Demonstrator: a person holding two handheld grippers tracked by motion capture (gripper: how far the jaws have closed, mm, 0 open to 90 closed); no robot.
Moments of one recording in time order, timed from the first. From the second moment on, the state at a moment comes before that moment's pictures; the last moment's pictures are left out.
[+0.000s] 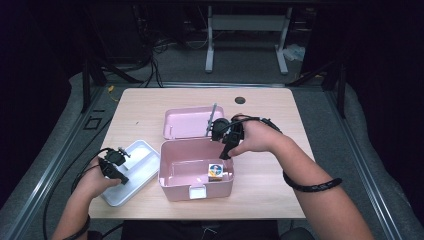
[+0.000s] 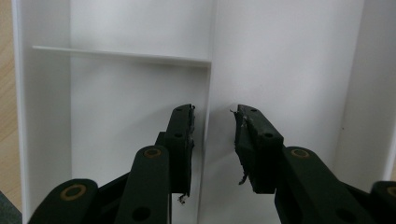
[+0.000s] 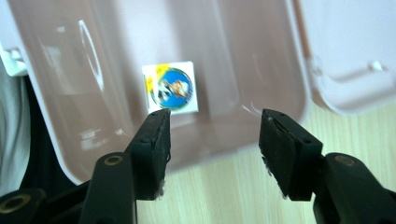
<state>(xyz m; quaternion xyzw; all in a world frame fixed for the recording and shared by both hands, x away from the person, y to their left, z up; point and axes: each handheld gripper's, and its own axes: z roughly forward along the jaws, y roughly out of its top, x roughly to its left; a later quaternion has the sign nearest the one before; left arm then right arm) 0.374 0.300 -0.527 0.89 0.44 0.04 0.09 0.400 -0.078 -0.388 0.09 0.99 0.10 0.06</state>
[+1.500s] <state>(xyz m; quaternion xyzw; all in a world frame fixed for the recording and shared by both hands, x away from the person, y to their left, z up) 0.379 0.311 -0.526 0.87 0.48 0.00 0.11 0.354 -0.195 -0.501 0.37 0.86 0.28 0.22</state>
